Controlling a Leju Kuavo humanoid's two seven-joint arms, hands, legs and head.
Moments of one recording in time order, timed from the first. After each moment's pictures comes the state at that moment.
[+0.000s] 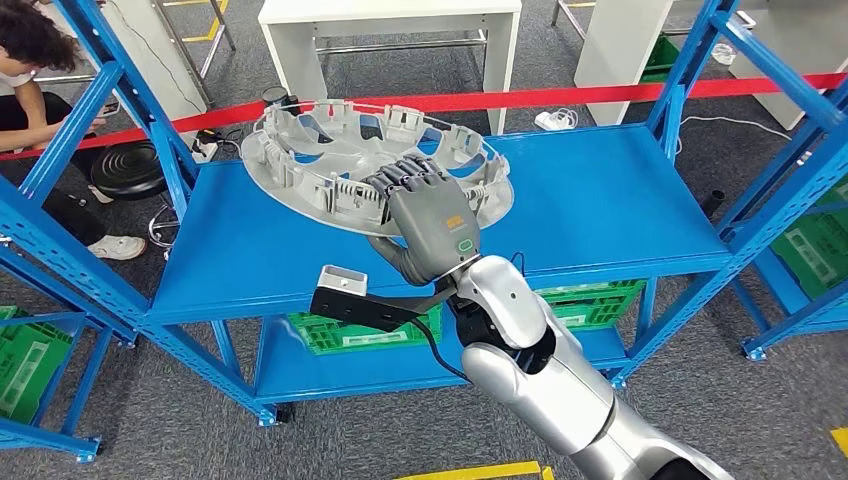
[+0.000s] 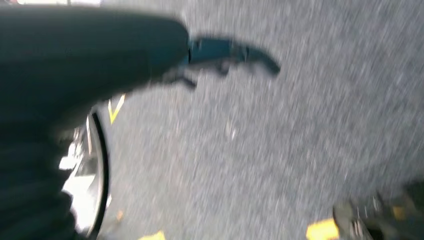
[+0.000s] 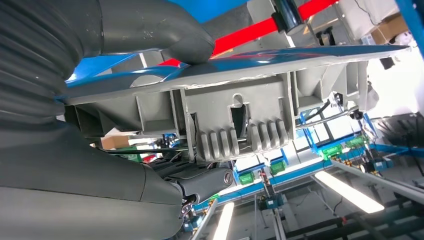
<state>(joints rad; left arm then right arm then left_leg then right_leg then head) -0.09 -0.14 0.67 -0.19 -1.20 0.04 0.13 -0.51 0.03 0.70 -1.57 1.01 0.00 0.19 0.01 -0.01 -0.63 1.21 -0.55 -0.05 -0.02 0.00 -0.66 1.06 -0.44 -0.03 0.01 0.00</state>
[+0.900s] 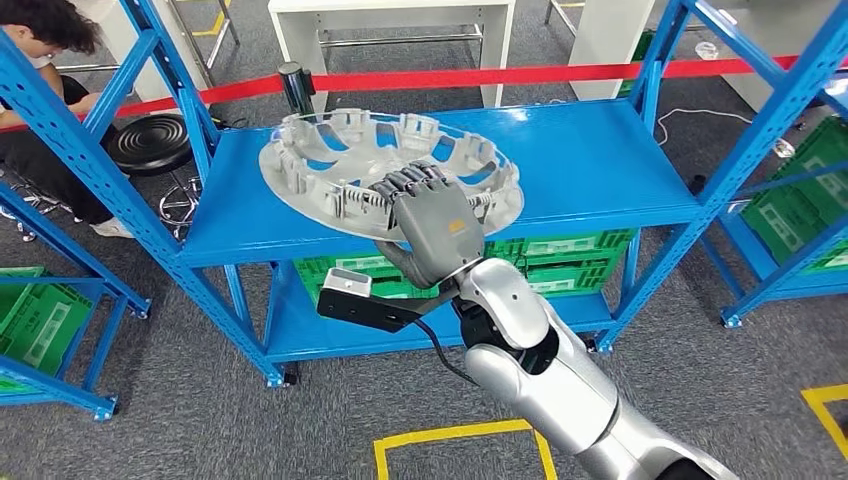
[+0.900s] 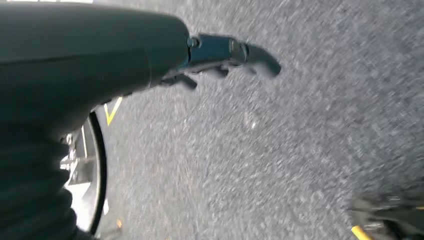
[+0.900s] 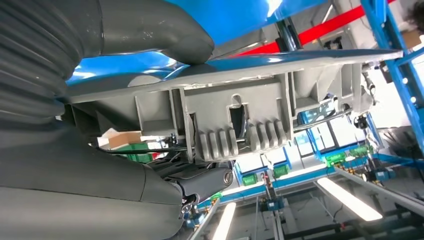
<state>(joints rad) -0.09 -0.14 0.67 -0.19 -1.23 0.03 0.12 -0.50 0.00 0.70 -1.56 1.01 0.02 0.20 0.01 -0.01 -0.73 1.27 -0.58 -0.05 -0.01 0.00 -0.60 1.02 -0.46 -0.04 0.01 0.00</state>
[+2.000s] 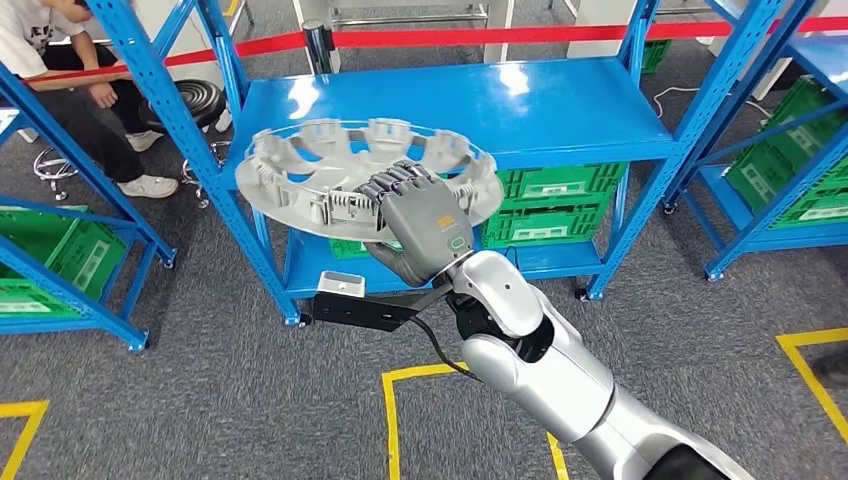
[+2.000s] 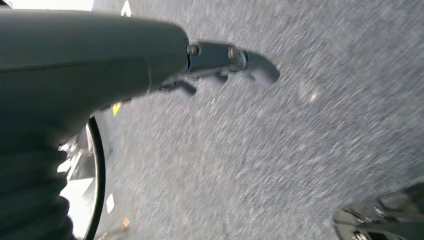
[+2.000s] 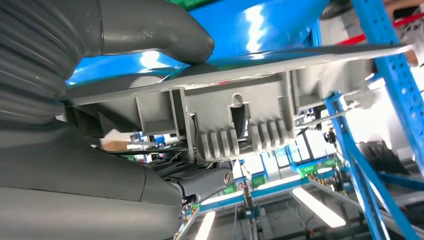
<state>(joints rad) -0.08 -0.13 0.67 -0.19 -1.22 0.03 0.09 -0.55 0.00 0.73 -1.52 0.94 0.03 0.16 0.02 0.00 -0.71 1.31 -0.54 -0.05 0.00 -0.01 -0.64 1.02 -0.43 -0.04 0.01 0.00</state>
